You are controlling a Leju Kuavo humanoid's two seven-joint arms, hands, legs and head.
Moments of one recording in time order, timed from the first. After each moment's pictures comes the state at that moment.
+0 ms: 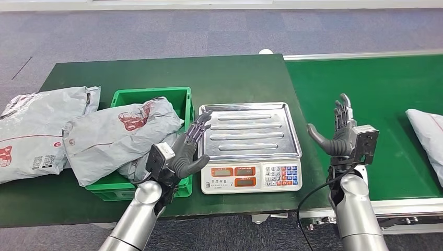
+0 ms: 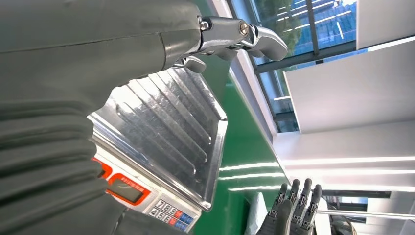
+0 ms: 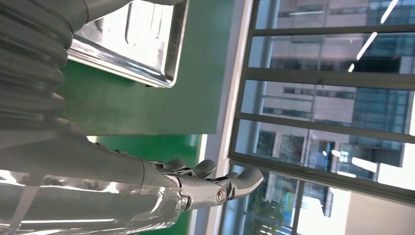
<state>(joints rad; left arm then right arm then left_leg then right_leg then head) -0.37 -0.22 -0.26 -1.02 -0.10 -0.29 -0.59 -0.36 -0.09 -0.01 -1.09 0.01 0.05 -0.52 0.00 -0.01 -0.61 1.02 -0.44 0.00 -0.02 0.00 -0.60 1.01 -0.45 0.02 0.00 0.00</state>
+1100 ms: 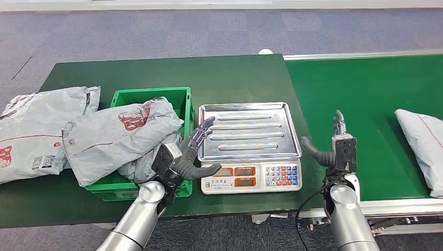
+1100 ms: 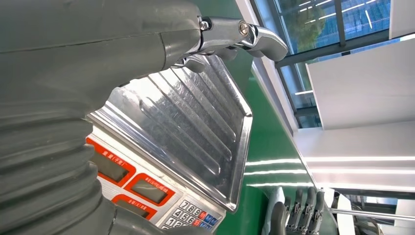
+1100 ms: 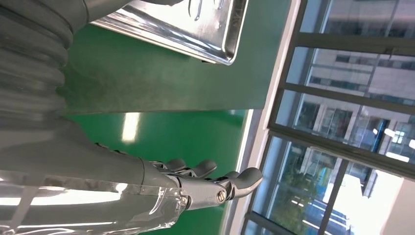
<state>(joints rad) -0.41 -0.22 -0.27 -0.89 -0.11 -0.28 -0.60 -0.31 -0.09 0.04 -1.03 0.13 -0.15 -0.47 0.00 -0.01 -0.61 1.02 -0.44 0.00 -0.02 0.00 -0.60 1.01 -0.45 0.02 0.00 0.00</state>
